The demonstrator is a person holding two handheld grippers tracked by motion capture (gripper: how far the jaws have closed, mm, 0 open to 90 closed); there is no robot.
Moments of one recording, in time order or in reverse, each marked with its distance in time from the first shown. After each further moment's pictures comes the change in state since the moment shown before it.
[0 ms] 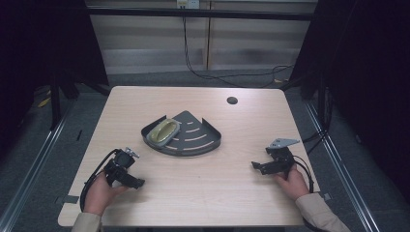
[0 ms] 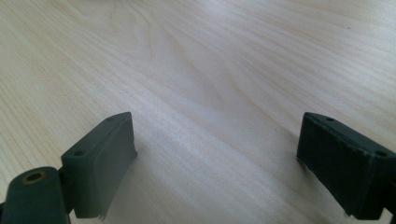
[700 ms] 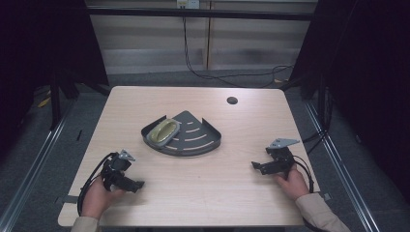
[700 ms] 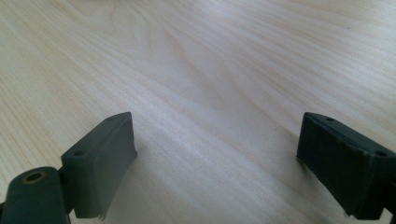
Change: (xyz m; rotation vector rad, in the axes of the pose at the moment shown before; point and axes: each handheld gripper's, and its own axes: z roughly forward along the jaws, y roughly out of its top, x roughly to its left) left arm 0.004 -0.016 0.004 -0.109 -0.001 0.020; right arm 0.000 0.000 0.000 -0.003 0.000 -0.005
